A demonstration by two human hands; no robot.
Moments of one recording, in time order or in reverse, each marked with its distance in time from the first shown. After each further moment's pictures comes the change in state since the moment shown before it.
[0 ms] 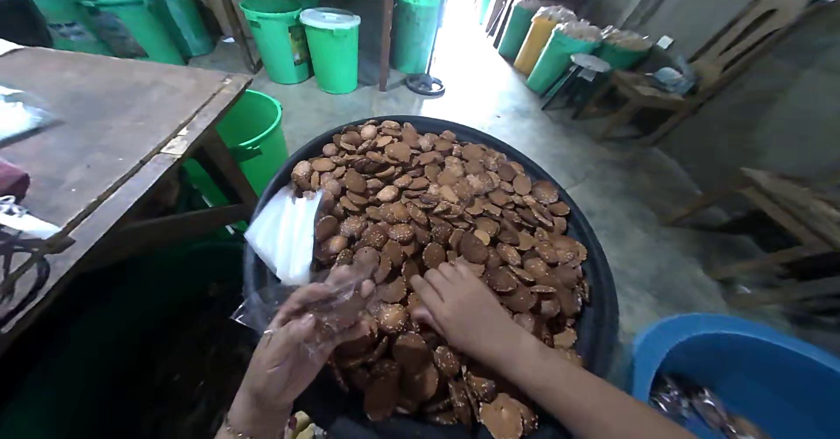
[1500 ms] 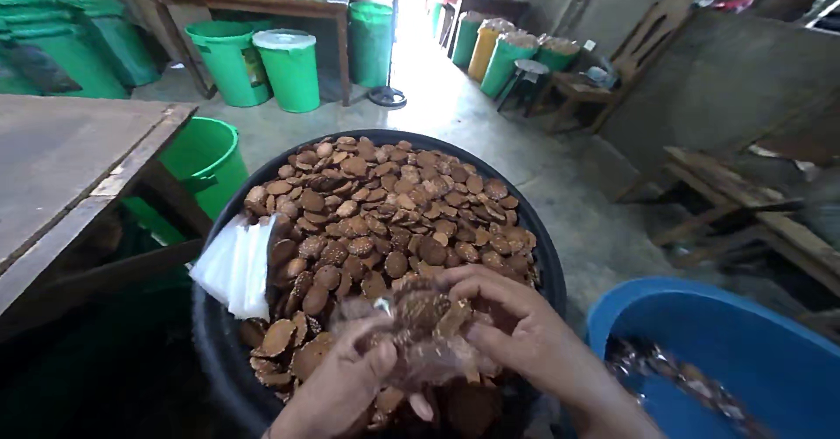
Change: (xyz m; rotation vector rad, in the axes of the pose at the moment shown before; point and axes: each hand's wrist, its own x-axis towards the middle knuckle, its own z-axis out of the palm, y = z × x) left_hand 0.033 -0.049 0.068 0.223 -0.204 -0.284; right_hand -0.033 0.005 -0.107 1.156 0.249 0.429
